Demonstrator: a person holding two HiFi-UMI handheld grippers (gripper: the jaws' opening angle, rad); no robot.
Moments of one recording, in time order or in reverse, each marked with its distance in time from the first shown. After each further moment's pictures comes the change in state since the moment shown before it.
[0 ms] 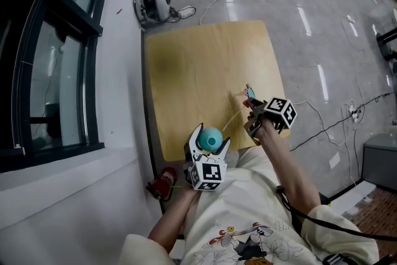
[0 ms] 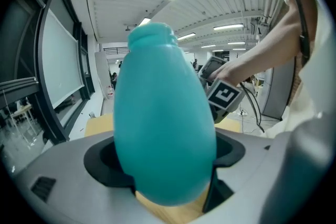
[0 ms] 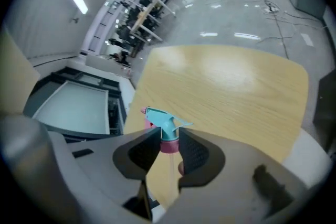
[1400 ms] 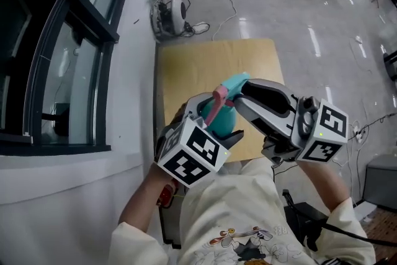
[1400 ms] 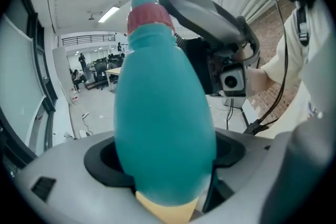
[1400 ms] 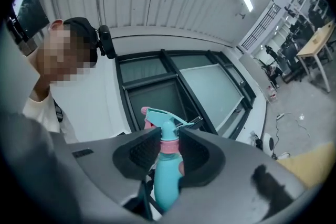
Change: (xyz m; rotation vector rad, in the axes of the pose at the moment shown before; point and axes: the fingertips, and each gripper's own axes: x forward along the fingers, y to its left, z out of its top) left arm -0.072 0.039 0.212 0.182 0.132 -0.385; right arm -0.286 0.358 -0.107 -1.147 -0.022 1.171
